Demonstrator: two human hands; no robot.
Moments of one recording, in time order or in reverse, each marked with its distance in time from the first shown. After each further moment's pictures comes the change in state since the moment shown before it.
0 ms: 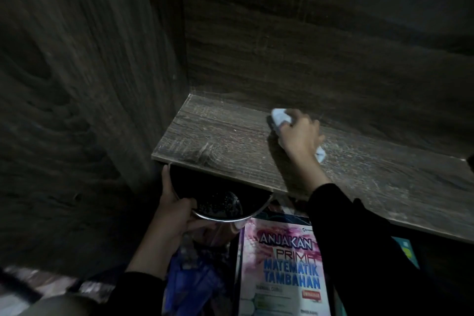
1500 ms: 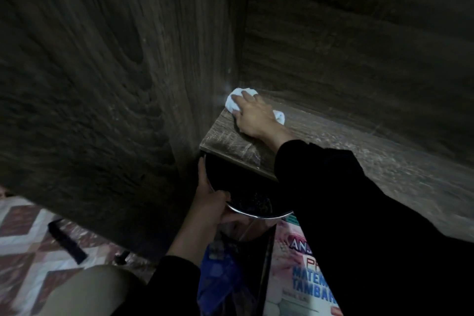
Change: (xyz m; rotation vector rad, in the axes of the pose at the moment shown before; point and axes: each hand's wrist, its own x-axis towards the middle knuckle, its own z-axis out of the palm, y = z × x) left_hand 0.003 0.002 -0.013 -0.118 0.044 -0.004; right_hand -0.009 -0.126 0.095 -0.274 -0.464 -0.747
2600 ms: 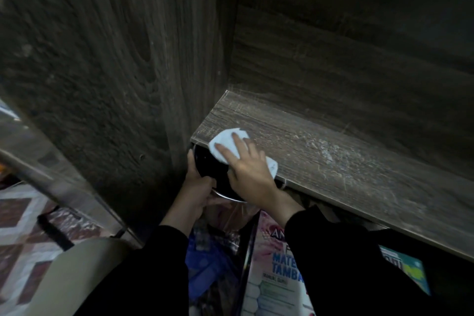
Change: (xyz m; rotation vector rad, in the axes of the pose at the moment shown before) left_hand -0.011 0.003 0.001 0.101 0.042 0.046; right_hand -0.149 -0.022 0.021 -0.018 0.053 -0.126
